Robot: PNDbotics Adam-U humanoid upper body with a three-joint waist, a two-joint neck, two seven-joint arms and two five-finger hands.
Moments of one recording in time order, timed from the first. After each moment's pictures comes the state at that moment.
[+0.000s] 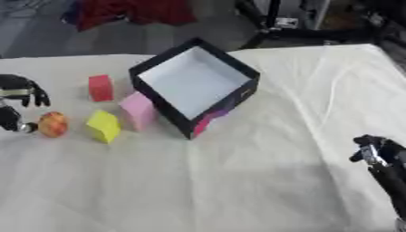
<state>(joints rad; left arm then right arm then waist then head) -0.69 0.76 -0.23 -0.92 -0.96 -0.35 -0.64 0.10 -0.22 0.00 -1.78 0.11 -0.04 -0.06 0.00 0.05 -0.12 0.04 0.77</state>
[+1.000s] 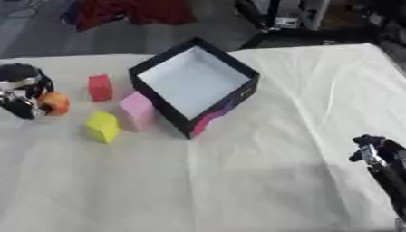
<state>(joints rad) -0.81 0.76 -0.17 -1.03 -0.92 -0.29 -0.46 0.10 -0.22 0.00 -1.78 0.11 -0.04 -0.06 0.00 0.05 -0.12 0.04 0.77</state>
